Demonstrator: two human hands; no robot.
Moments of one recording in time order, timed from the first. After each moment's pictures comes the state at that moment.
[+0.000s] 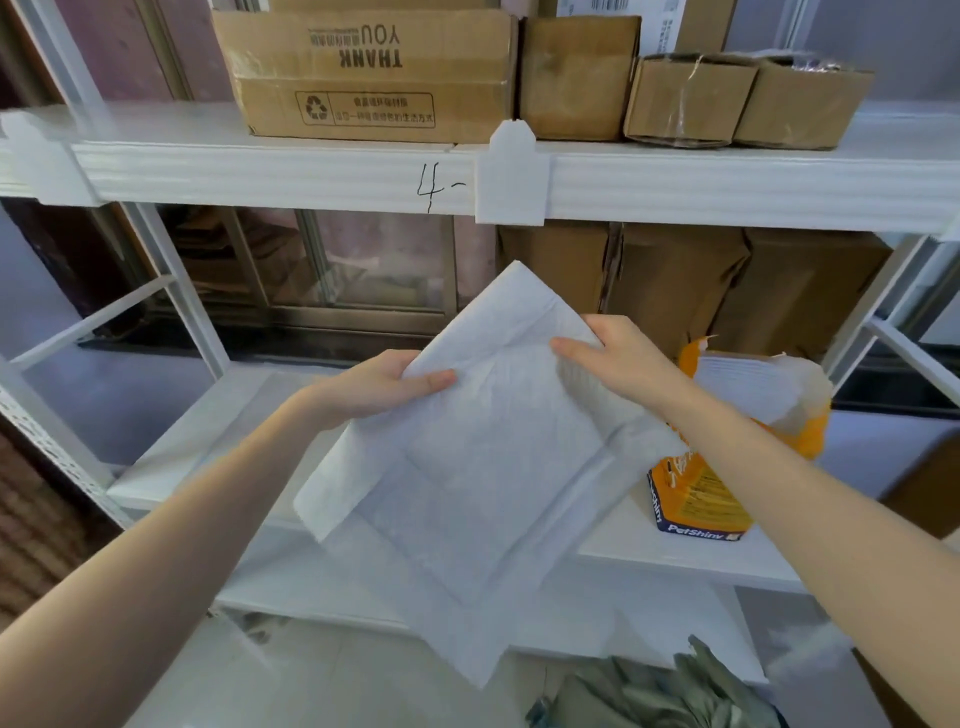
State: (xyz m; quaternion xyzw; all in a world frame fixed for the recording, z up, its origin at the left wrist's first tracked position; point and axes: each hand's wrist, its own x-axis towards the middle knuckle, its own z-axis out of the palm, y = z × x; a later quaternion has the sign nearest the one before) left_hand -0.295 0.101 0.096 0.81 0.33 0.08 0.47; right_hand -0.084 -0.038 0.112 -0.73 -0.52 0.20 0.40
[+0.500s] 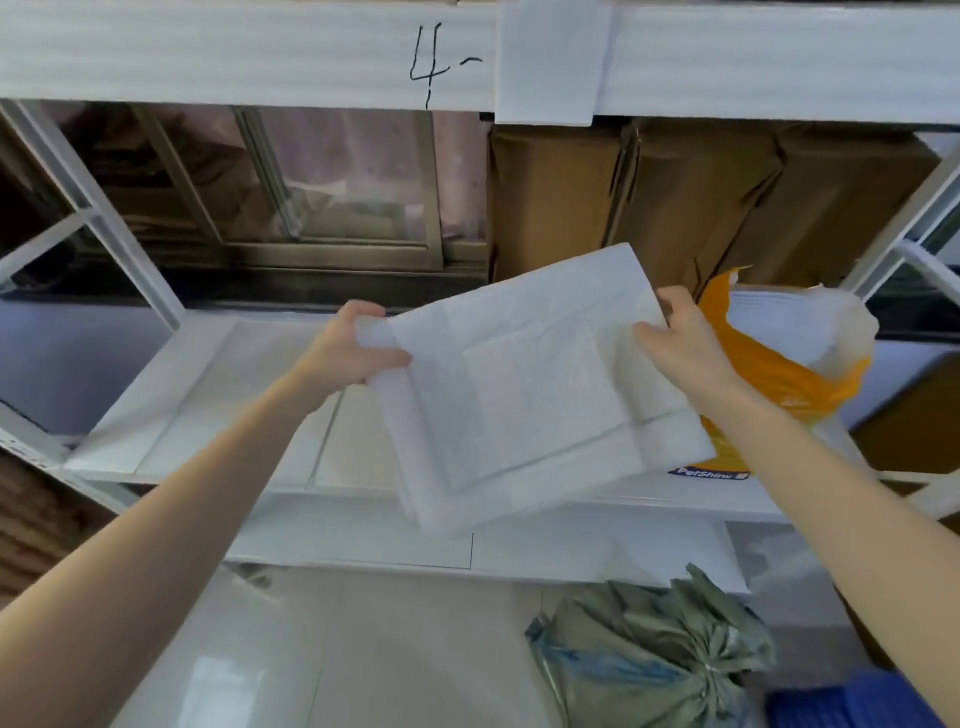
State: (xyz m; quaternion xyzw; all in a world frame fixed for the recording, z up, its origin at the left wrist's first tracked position) left_hand -0.289 0.185 0.012 0.73 0.45 0.20 0.47; right_hand -0.044 -0.022 0.038 -0.81 -0.31 0.17 0.46
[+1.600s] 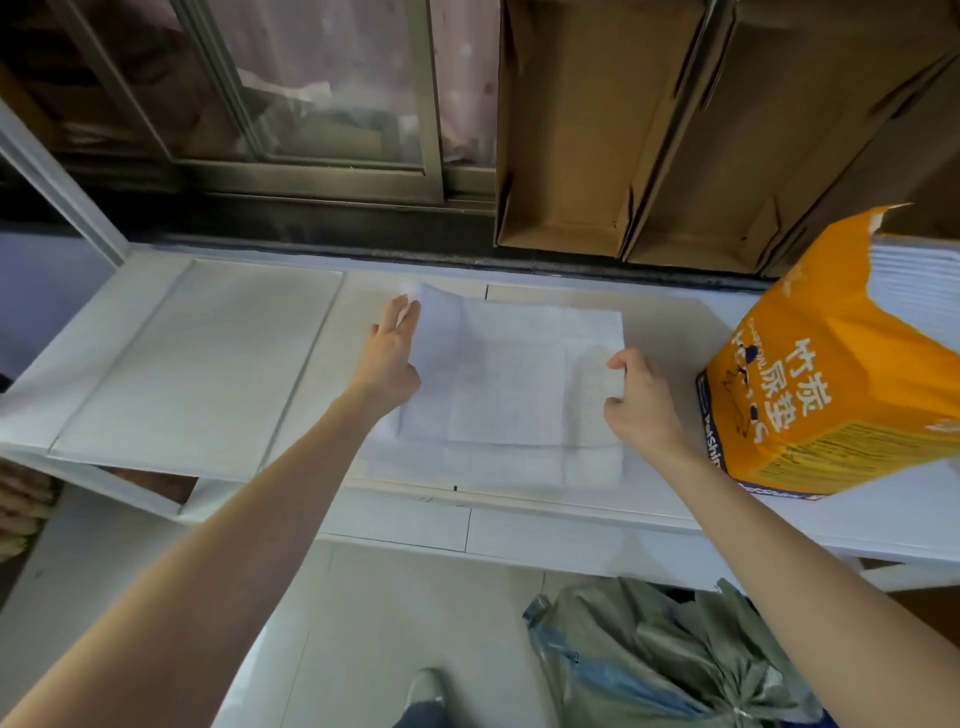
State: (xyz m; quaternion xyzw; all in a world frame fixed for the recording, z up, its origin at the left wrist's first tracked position) left_hand -0.186 0.242 -0.157 0.87 0.44 0.08 0.22; right_hand 0.012 0.053 -0.161 -0.87 -0.37 0.17 0.29
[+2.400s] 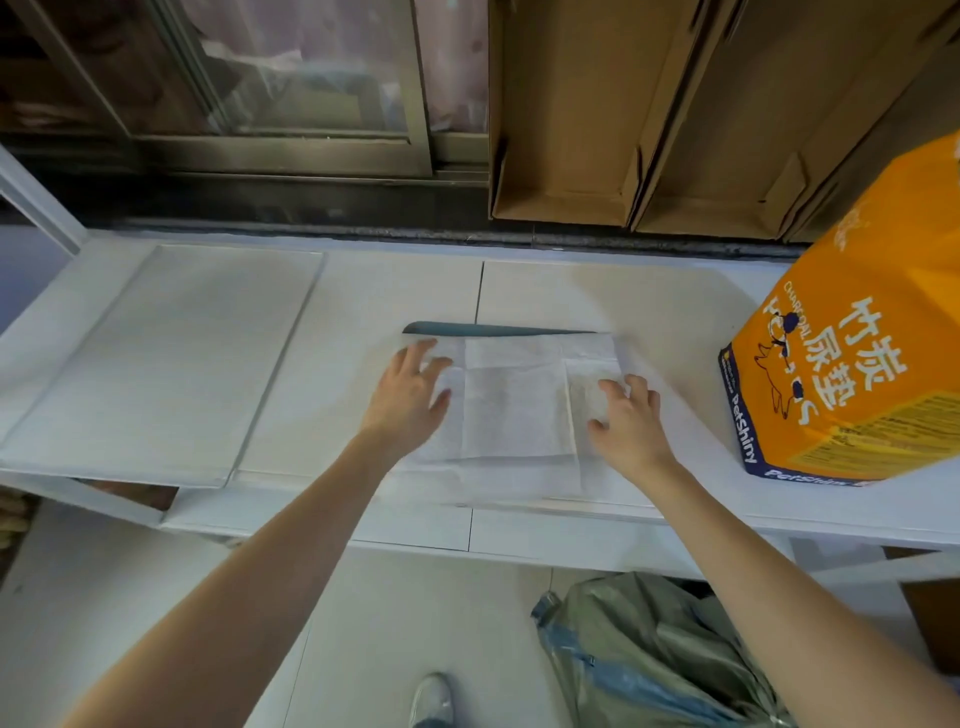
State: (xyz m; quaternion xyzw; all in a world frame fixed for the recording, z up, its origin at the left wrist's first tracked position) left_hand -0.185 0.230 -0.248 0.92 0.34 0.08 0.15; right_hand 0.005 0.058 -0.244 -0.89 -0.38 0.19 0.14
